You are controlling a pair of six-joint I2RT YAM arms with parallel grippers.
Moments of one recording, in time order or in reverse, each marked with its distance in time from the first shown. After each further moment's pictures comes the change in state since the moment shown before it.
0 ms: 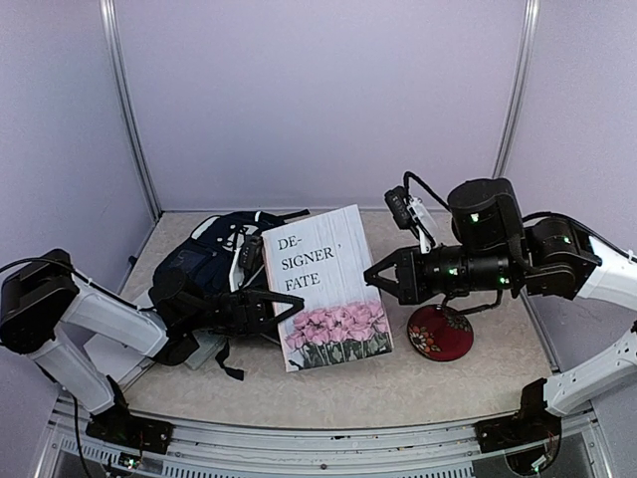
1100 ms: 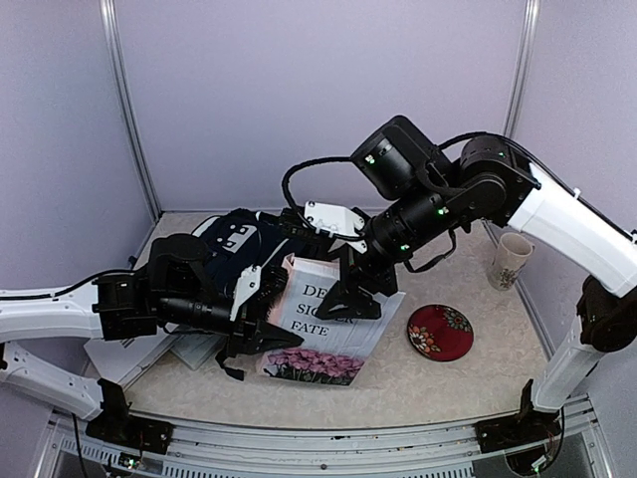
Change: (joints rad) left arm -0.168 -0.428 0.312 -1.435 -0.261 1.086; right arm -0.008 0.476 0.720 -0.533 -0.293 -0.919
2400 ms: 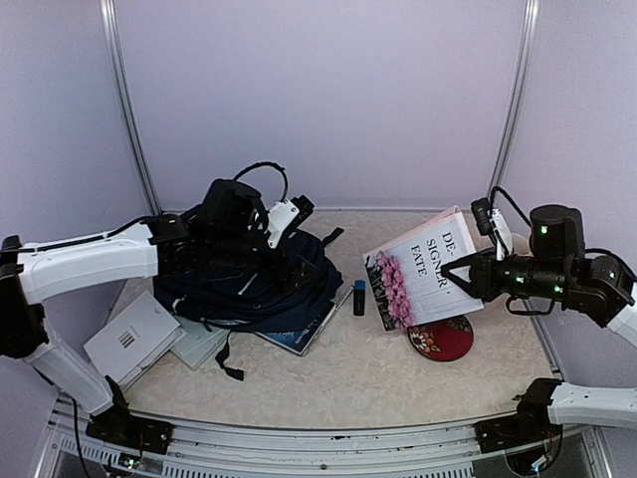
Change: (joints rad) left arm 0.173 0.328 0.415 -0.249 -0.368 -0.116; right arm -0.482 -0.860 -1.061 0.517 0.082 0.613
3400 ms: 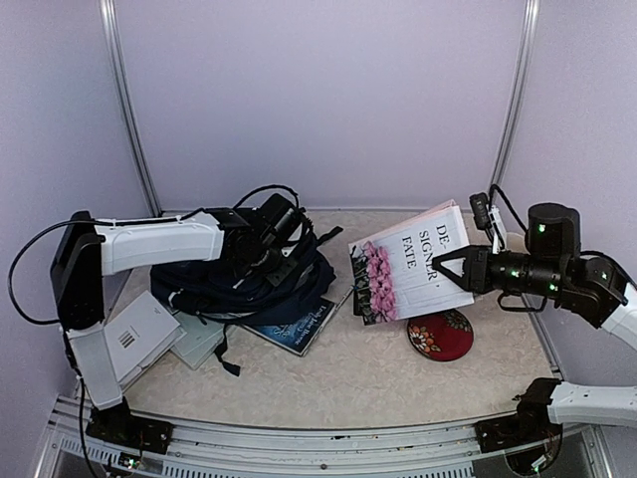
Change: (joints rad) left arm 0.047 0.419 0.270 -0.299 -0.462 -0.004; right arm -0.005 -0.013 -0.040 0.125 -0.055 0.161
